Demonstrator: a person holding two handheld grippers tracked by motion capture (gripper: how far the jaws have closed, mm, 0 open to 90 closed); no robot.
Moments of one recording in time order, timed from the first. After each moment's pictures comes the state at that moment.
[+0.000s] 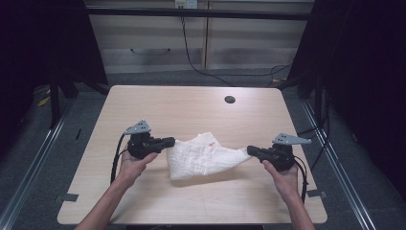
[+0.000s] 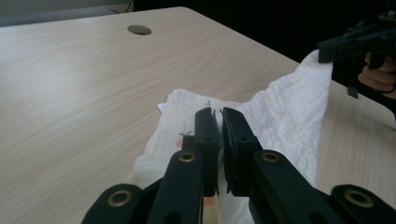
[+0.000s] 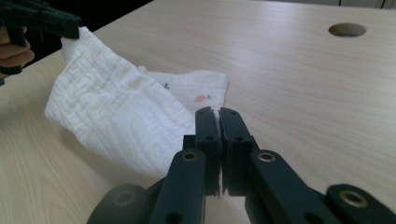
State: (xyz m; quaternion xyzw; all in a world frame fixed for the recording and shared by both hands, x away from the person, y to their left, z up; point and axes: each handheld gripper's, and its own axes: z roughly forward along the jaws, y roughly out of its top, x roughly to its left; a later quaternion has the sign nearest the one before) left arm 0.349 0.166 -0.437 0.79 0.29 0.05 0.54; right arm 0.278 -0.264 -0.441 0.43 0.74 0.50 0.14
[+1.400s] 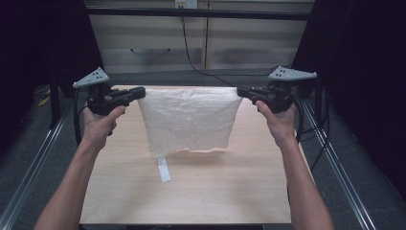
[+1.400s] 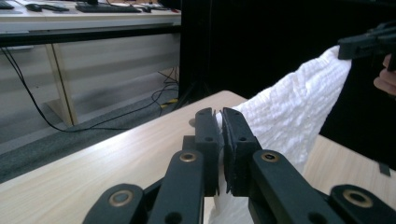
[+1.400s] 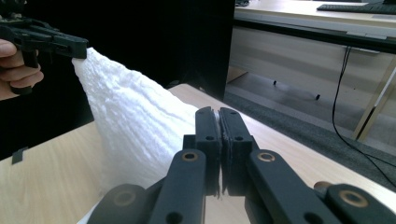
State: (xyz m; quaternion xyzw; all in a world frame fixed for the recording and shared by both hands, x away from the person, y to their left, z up) left arm 0.391 0.227 -0.297 0.74 0.30 0.15 0.59; right arm 0.353 -0.225 -0.283 0.34 0.73 0.56 0.20
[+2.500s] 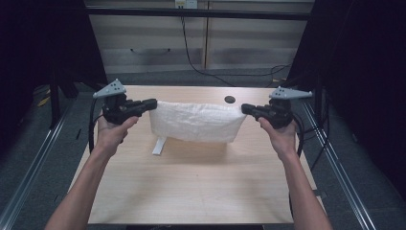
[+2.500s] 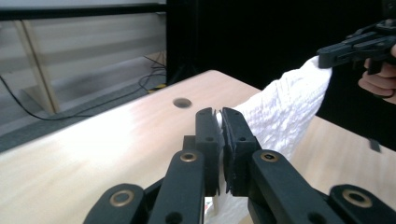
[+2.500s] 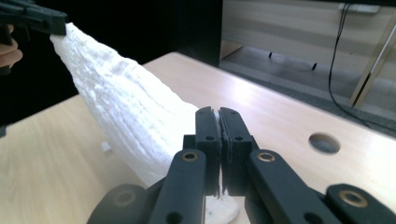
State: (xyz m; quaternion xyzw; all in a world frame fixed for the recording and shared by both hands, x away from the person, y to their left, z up) left arm 0.377 0.203 -0.341 0.76 0.28 0.12 0.57; right arm 0.343 -0.245 -0.344 0.37 0.74 0.52 0.18
